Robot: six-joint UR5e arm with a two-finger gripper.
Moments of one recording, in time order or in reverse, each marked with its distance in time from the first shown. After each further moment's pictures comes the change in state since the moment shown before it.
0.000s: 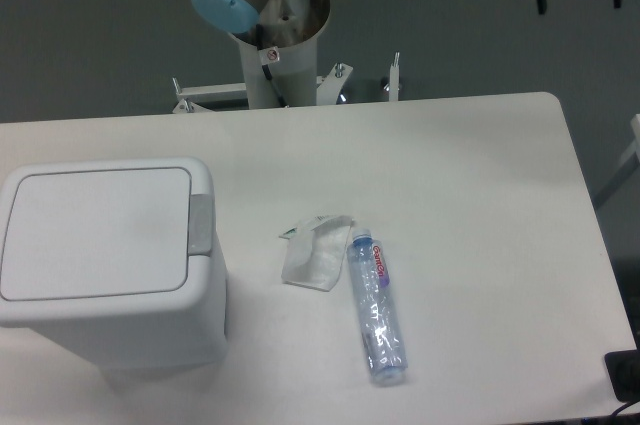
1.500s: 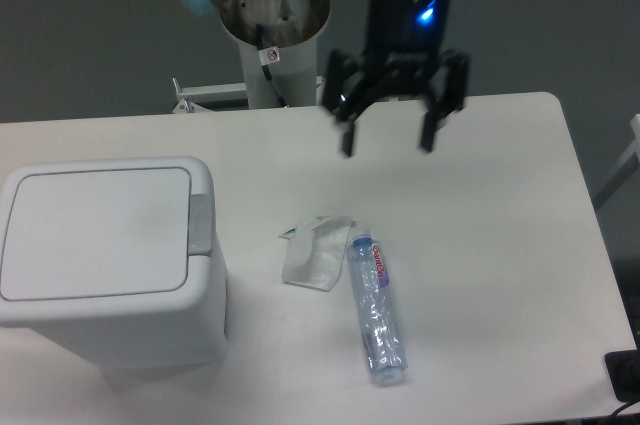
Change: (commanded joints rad) arm -0.655 -0.204 0.193 0.014 -0.316 -1.361
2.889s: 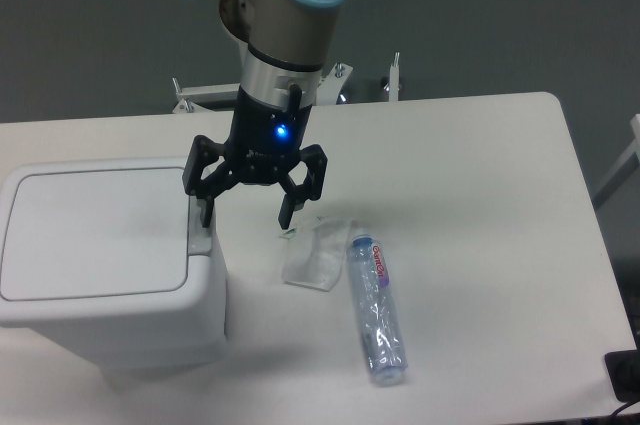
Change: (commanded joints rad) arm -0.114 -0.046 -0.048 0.017 0.021 -0.083
